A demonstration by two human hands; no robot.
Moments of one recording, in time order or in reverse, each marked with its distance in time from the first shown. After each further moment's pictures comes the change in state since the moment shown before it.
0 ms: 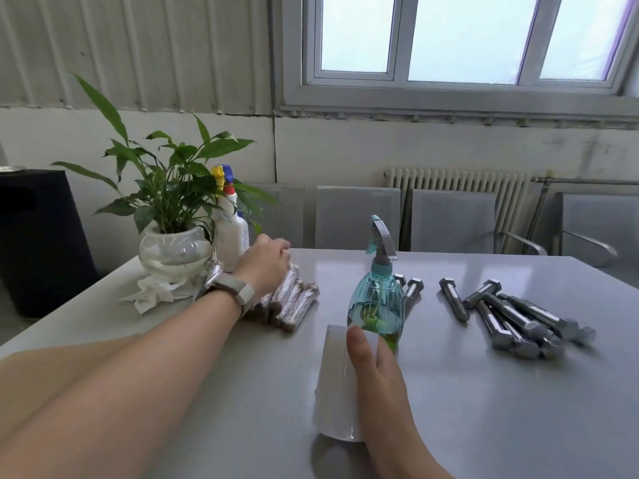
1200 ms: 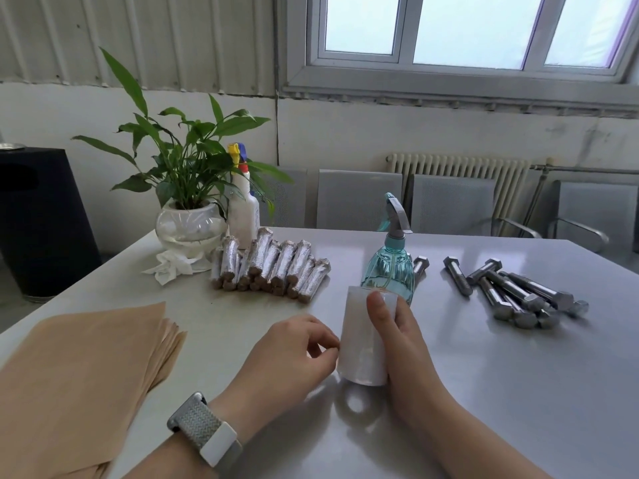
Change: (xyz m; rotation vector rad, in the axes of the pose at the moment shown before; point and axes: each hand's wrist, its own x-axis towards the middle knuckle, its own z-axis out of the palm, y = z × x) left_hand -0.188 0.017 0.010 -0.435 -0.116 0.193; right_hand -0.008 -0.005 -0.003 0.037 -0.075 -0.036
